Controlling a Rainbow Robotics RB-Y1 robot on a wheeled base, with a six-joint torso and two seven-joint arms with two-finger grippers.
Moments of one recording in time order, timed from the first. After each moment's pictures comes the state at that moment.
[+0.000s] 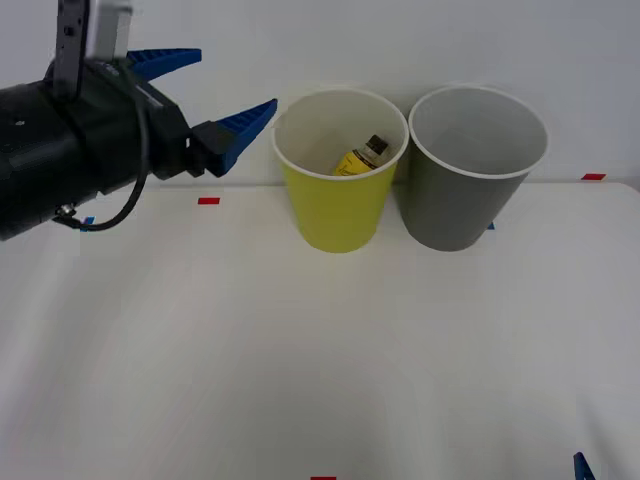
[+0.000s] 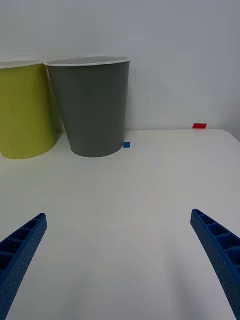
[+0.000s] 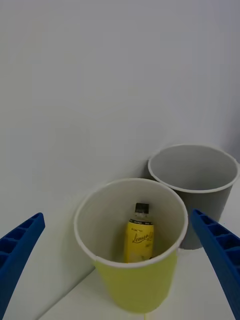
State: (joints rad) right arm 1.18 -0.36 0.06 -2.07 -0.01 -0.70 1.26; left arm -0.31 0.43 0.17 -2.38 0.99 1.08 -1.88
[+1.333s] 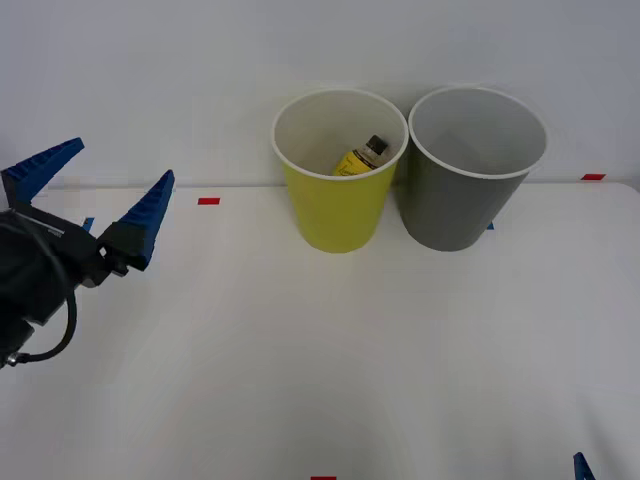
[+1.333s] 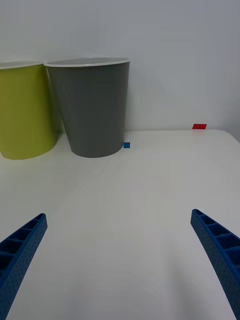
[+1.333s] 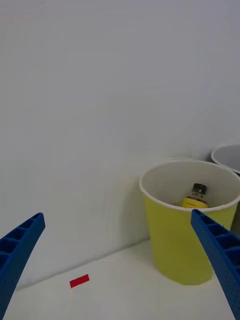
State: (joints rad) right arm 1.18 -0.36 0.06 -2.07 -0.01 -0.70 1.26; left arm 0.38 0.50 0.15 -2.54 0.91 0.40 -1.93
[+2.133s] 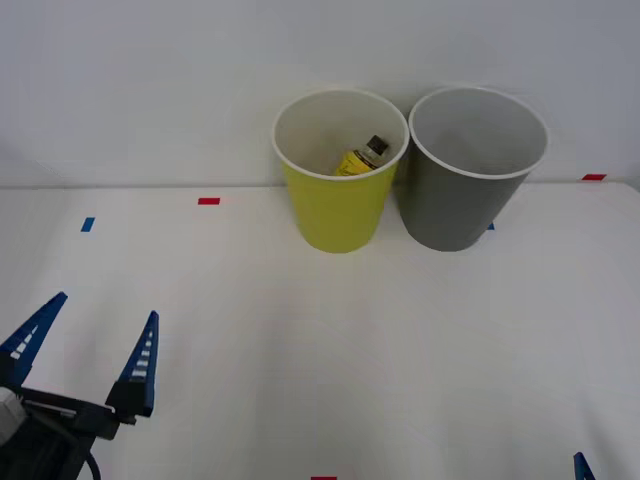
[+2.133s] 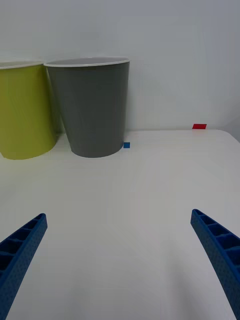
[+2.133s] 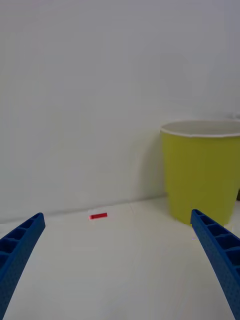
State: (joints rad) right arm 1.18 -0.36 0.06 -2.07 -0.01 -0.70 1.26; left arm 0.77 0.65 -0.27 -2.22 0.62 -0.51 -1.91
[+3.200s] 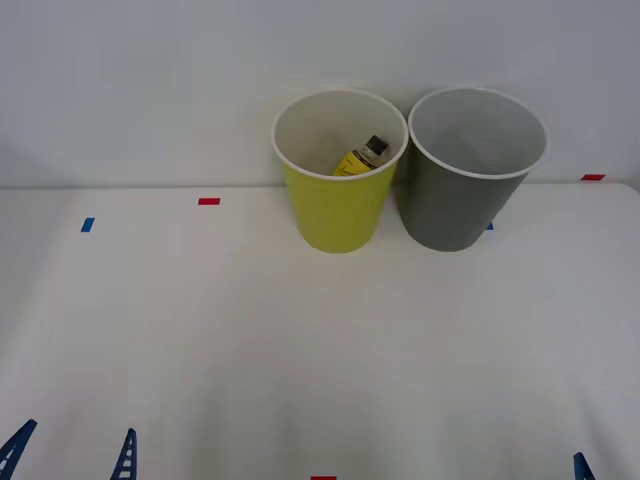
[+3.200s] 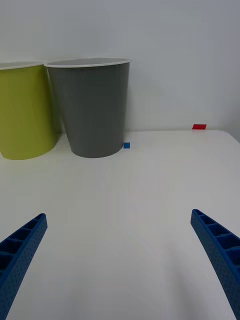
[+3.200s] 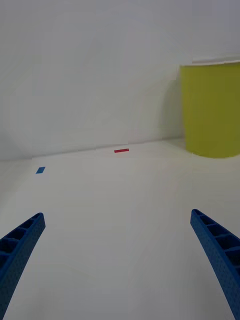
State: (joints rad) right arm 1.18 -0.36 0.06 -2.07 -0.01 -0.70 1.26; left arm 1.00 0.56 -0.34 -2.01 0.47 -0.78 -1.88
